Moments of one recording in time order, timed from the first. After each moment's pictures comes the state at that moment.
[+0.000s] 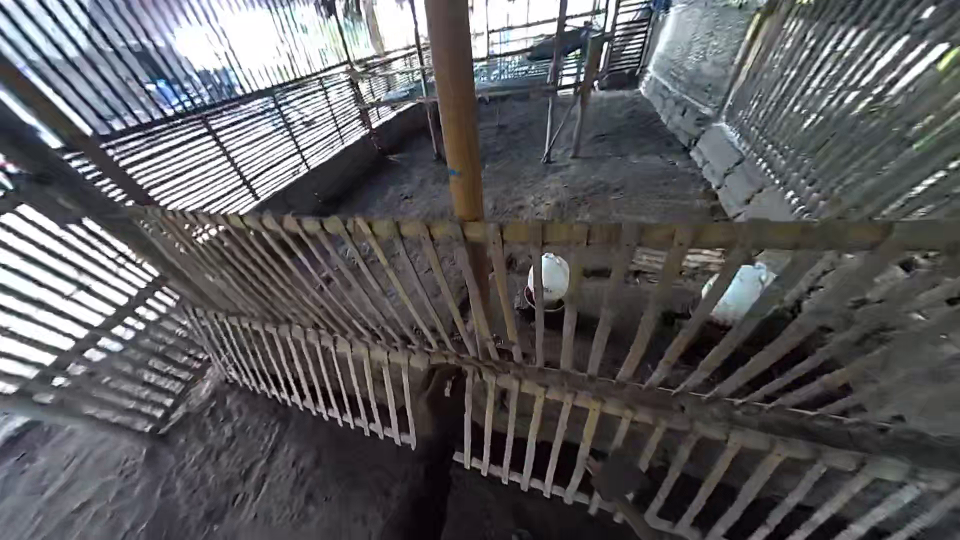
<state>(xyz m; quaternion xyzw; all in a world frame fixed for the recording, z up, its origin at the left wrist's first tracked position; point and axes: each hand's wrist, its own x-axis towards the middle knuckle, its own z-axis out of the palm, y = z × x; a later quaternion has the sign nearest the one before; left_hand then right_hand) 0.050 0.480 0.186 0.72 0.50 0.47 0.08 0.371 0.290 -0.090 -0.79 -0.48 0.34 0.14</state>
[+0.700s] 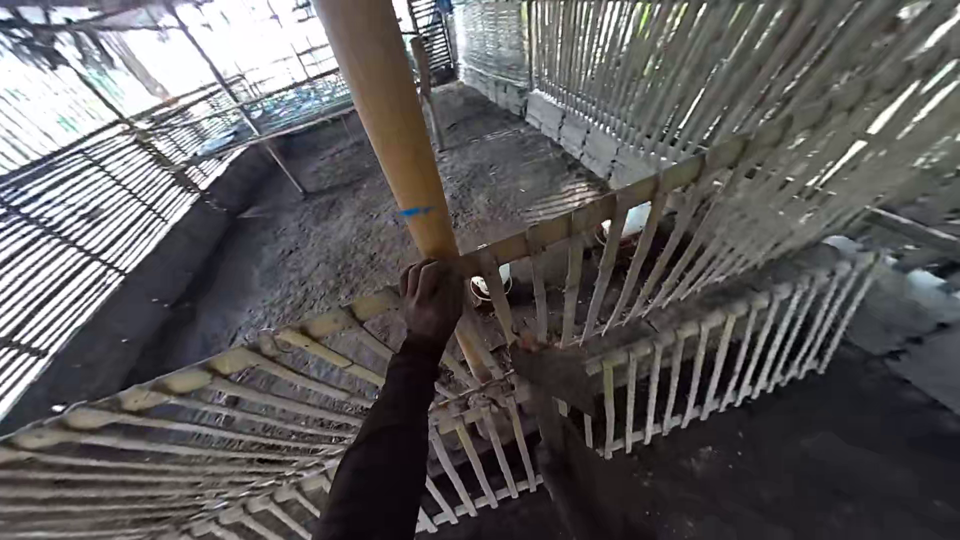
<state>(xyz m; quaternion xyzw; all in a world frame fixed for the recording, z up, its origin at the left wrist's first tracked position) 0.118 0.802 0.258 0.83 0.09 0.55 -0.08 0.097 0.491 0.161 -0.70 -0.34 0.21 0.58</state>
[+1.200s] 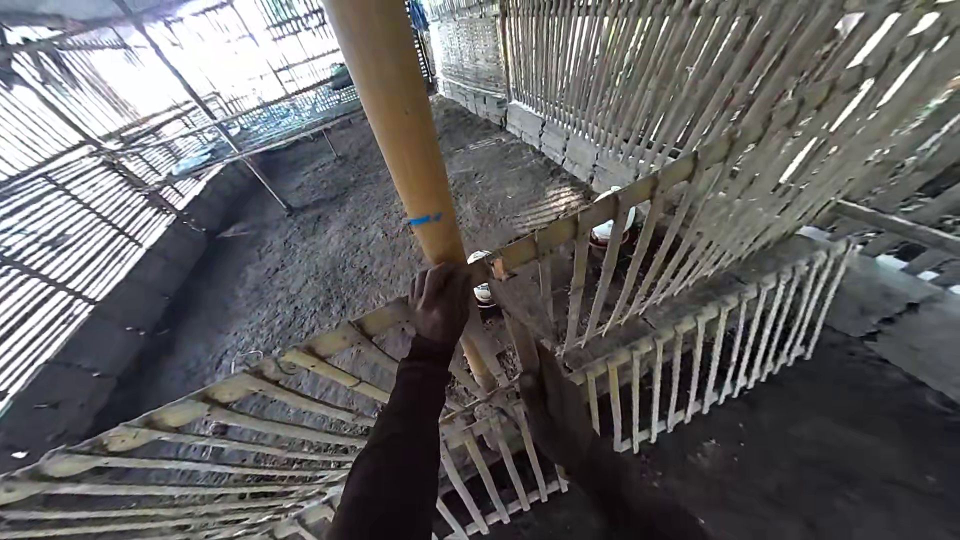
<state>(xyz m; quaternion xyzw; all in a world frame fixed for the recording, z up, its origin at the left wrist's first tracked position) 0.124 0.816 0.259 0.84 0.08 0.54 -0.01 0.128 0.590 0.201 -0.72 -0.40 -0.03 0.57</state>
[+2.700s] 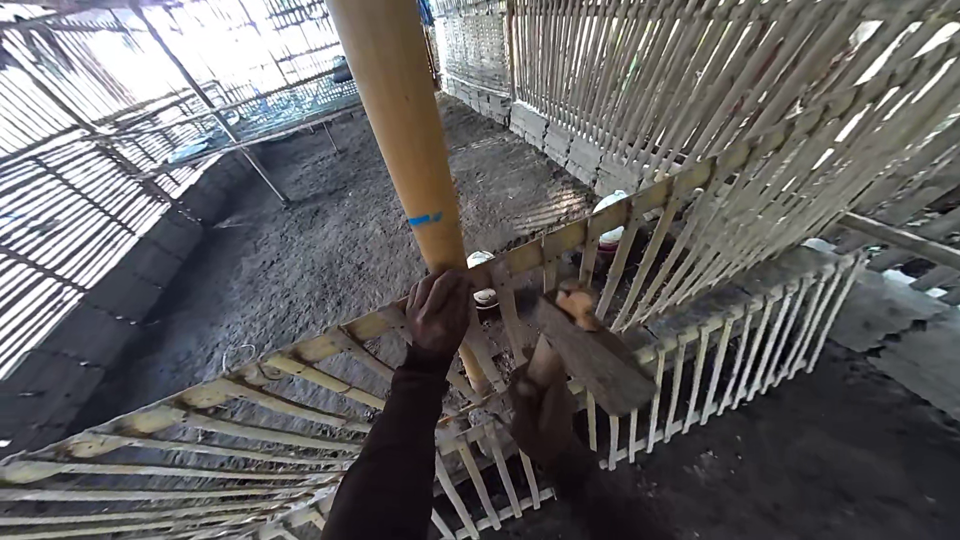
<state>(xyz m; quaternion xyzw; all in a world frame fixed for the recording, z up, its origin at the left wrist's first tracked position) 0.129 0.824 0.248 0.81 0.03 0.58 -0.04 0.133 0.628 0.184 -0.68 -0.38 -0.14 0.61</state>
